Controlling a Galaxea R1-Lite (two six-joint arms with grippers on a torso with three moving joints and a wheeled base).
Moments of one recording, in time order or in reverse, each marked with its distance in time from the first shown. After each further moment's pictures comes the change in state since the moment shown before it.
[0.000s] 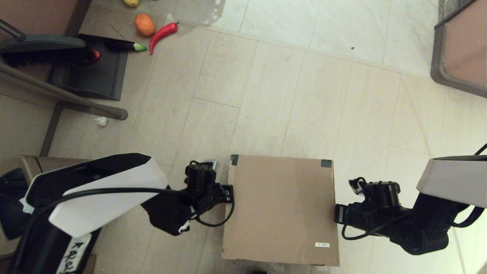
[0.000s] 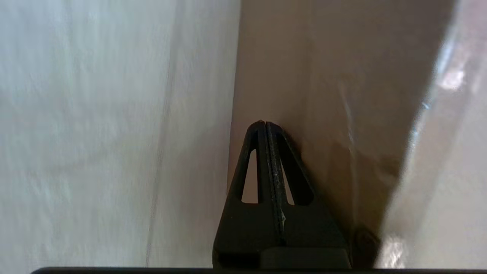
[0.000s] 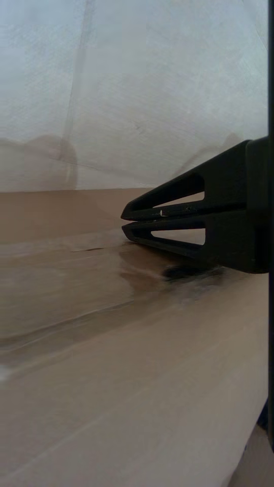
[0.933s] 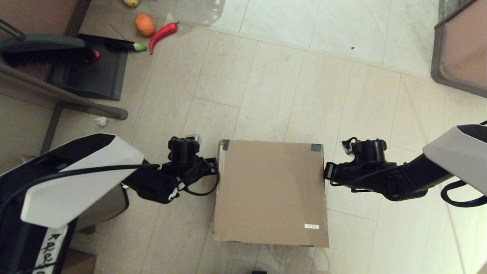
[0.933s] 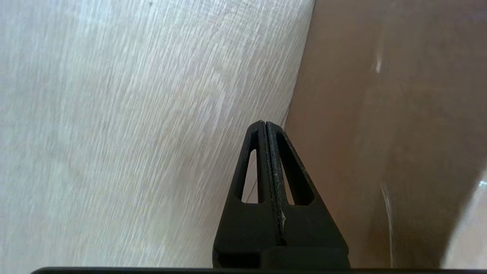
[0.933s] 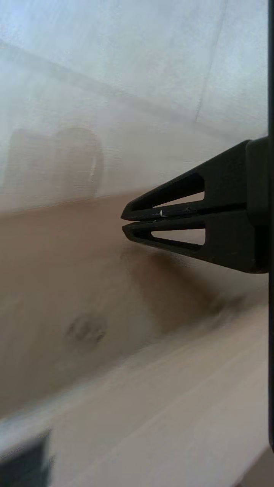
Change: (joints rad) left arm 0.123 -0.061 -0.191 0.186 0.056 -0.003; right arm -0.004 -0.054 -0.473 0.424 -0.010 0.105
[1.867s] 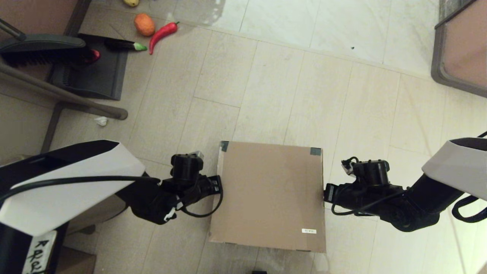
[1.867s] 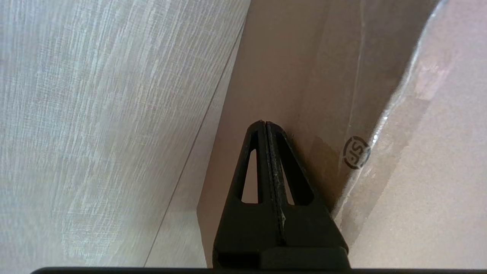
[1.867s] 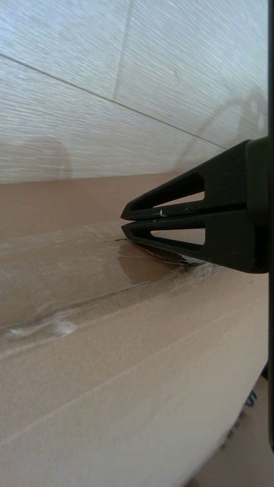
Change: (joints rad) left arm -0.068 -0.057 0.226 -0.048 -0.058 -0.126; right arm 0.076 -0.053 0.302 -0.204 -0.009 0.023
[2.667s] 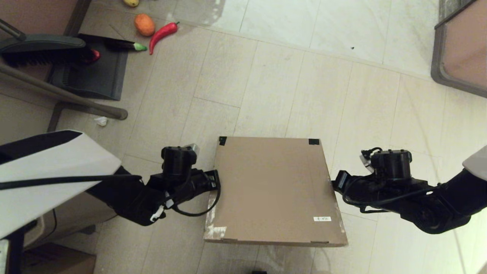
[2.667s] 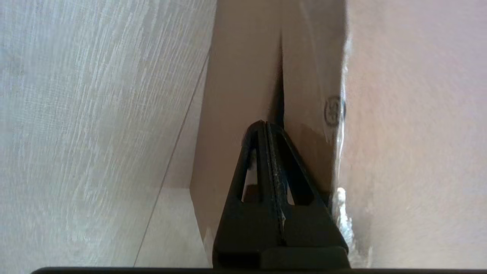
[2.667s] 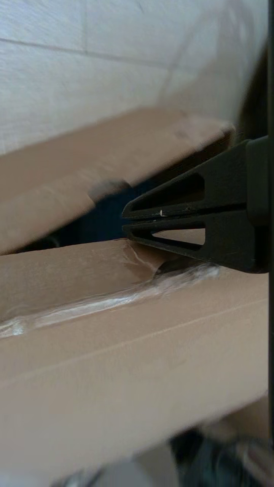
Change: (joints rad) left arm -0.014 -0.154 0.088 0.026 -0.003 0.003; right arm 0.002 -0.186 0.082 0.007 0.031 0.293
